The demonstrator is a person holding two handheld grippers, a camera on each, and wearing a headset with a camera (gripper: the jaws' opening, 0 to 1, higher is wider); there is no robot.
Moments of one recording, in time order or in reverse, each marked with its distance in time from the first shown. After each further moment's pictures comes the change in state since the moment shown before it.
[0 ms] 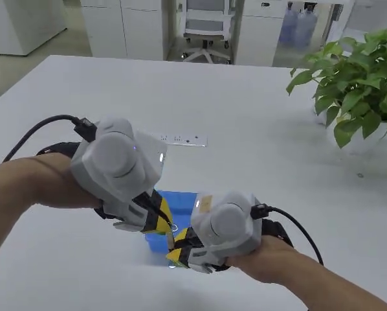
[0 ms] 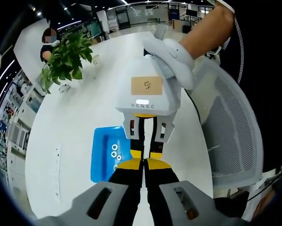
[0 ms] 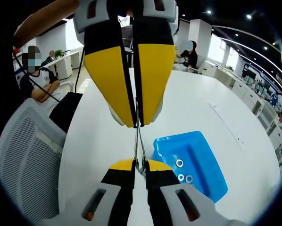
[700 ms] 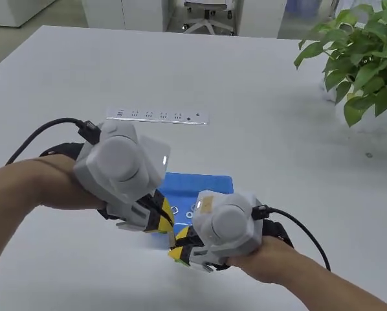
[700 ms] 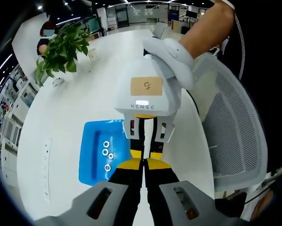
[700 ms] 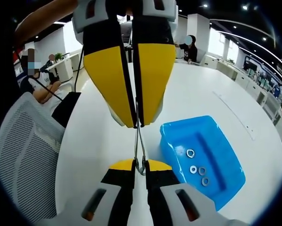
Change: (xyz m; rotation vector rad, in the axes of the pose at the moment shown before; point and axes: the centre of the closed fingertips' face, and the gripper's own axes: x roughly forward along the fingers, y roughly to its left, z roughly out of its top) left arm 0.030 -0.004 -0.016 -0.031 0.003 -0.058; right arm 0.021 0.008 -0.028 0.053 0.014 0.039
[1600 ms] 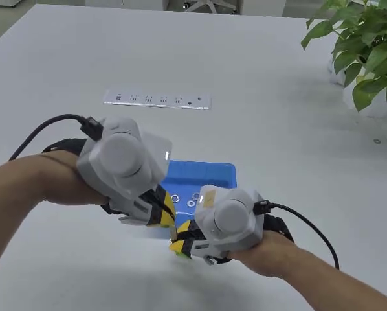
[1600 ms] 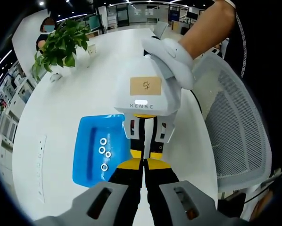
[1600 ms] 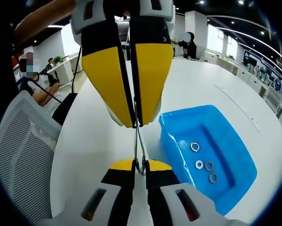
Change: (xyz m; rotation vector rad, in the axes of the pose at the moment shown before) left arm 0.022 0.005 -0.015 -0.023 0.001 -0.030; right arm 0.018 -0.004 -0.019 0.045 -0.001 0.025
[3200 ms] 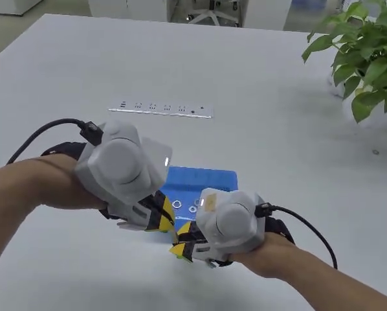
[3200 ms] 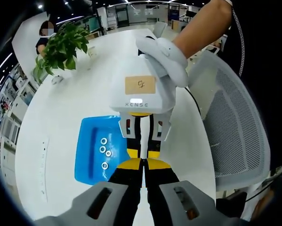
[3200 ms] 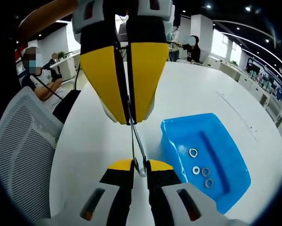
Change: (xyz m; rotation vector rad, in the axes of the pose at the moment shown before) left arm -0.009 -0.006 0.000 0.017 0.001 0.021; right arm -0.004 0.001 0.007 -0.060 -0.001 0.001
